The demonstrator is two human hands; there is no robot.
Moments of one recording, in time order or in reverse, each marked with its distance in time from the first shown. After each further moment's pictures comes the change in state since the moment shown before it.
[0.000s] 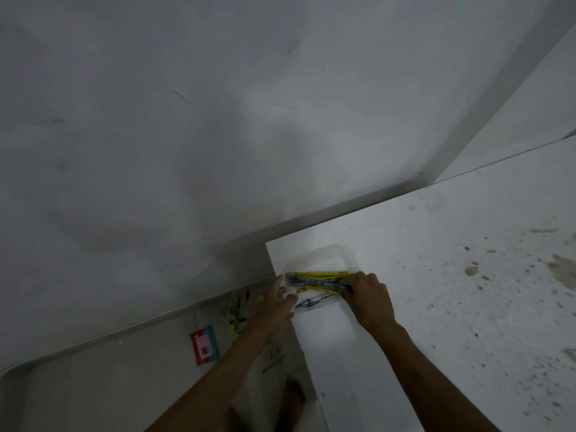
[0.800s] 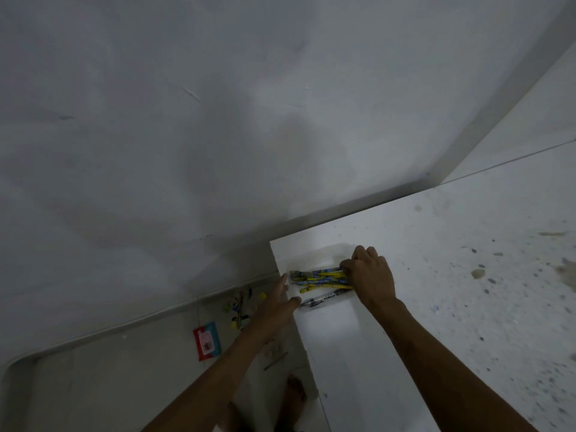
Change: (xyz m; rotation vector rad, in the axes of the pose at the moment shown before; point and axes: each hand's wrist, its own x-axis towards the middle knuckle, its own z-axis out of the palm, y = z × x) left_hand 0.000 0.000 -0.005 0.182 -0.029 0.053; right_hand 0.035 -0.007 -0.020 -0.259 0.089 -0.141
